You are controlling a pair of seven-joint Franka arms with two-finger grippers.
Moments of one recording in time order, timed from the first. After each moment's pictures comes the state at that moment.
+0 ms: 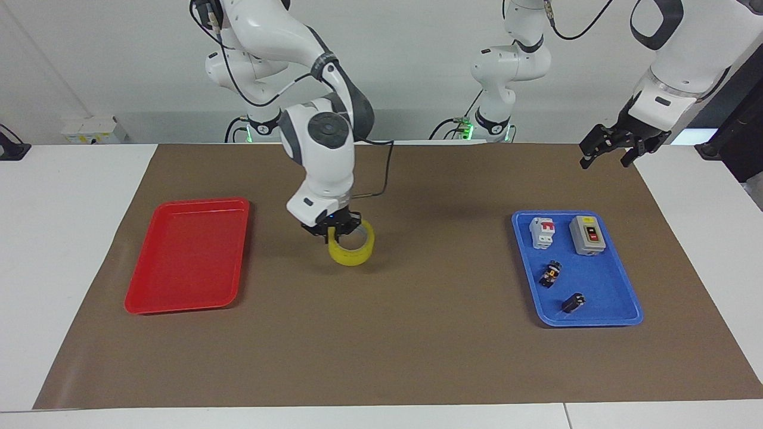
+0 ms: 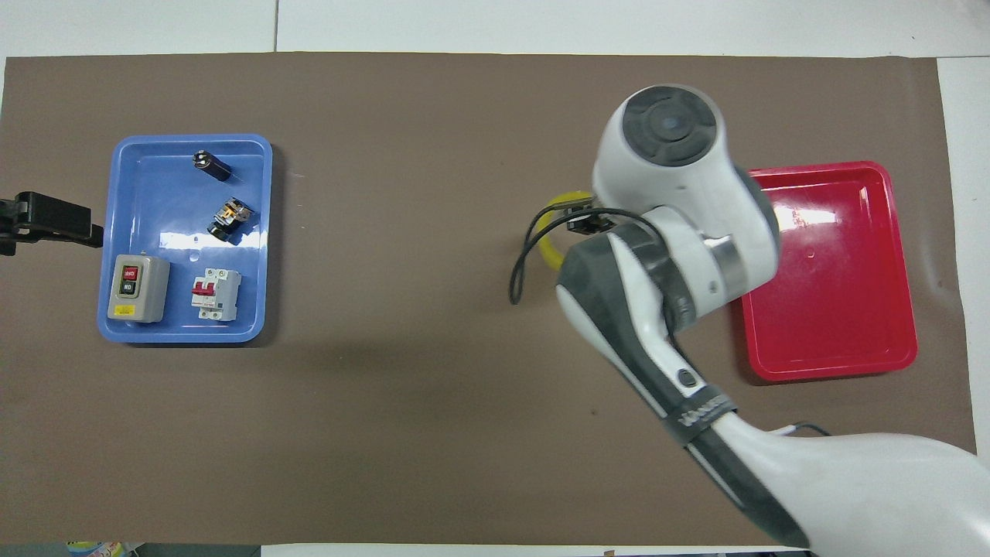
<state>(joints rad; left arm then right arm) 0.02 -0.03 -0.03 -1.62 -0.04 1.57 0.00 0.37 0.30 -0.02 -1.62 -0.07 1.88 0.28</state>
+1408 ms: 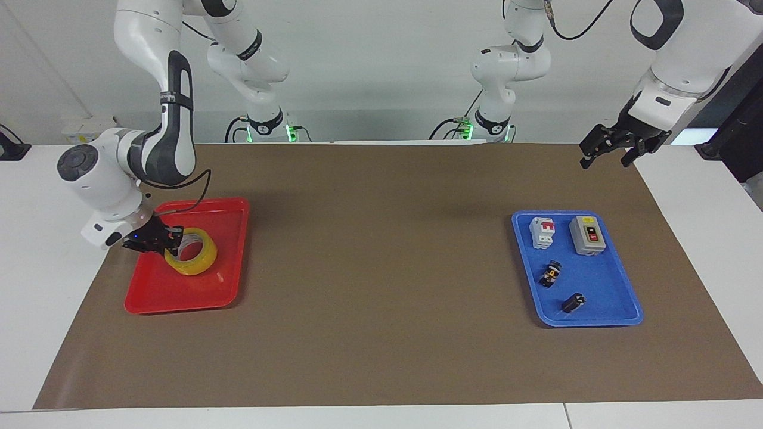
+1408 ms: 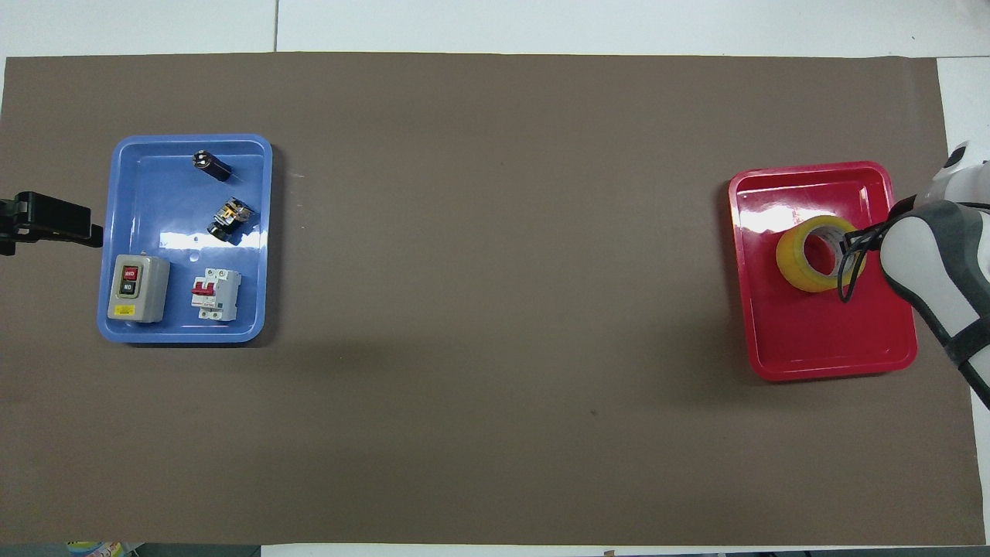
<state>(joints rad) 0.02 -0.03 -0.03 -1.62 -0.04 1.57 0.00 -0.23 0.27 -0.02 -1.96 0.00 2.19 -0.42</state>
